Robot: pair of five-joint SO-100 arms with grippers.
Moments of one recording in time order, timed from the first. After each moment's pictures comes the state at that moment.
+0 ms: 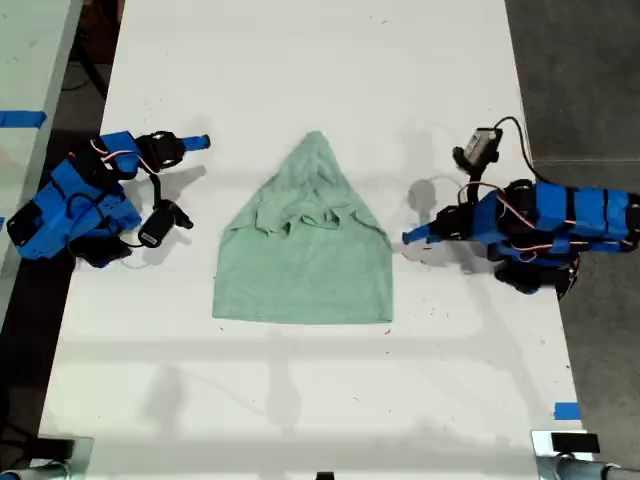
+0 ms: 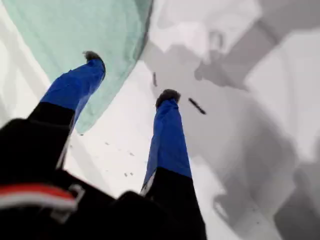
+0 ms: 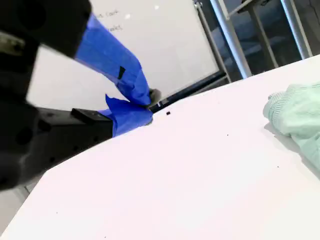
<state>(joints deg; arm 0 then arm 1) -48.7 205.7 185.8 48.0 39.4 7.9 168.4 159.1 66.4 -12.4</state>
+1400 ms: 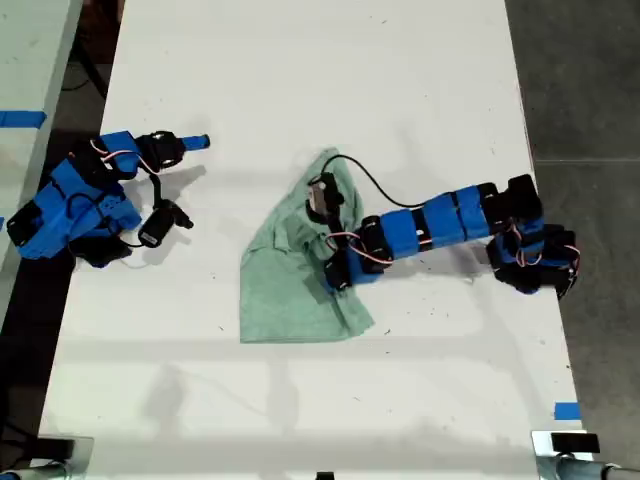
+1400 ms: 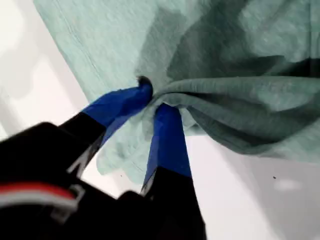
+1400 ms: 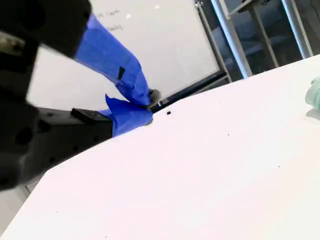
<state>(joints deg) -48.9 205.7 185.8 48.0 39.4 -7.2 68.7 64.2 72.8 -21.6</state>
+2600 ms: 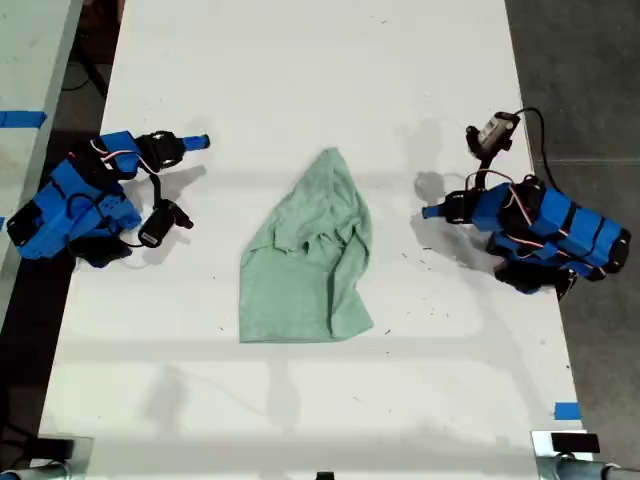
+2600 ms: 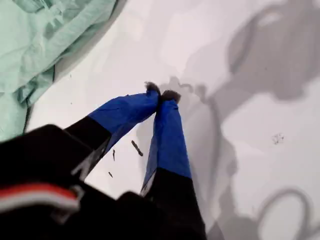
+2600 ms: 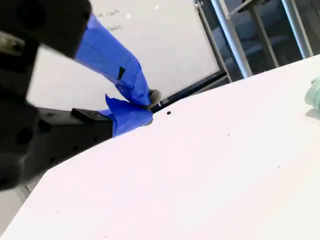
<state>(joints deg) -48.9 205.7 185.8 48.0 39.4 29.2 198.8 173.5 72.8 -36.4</state>
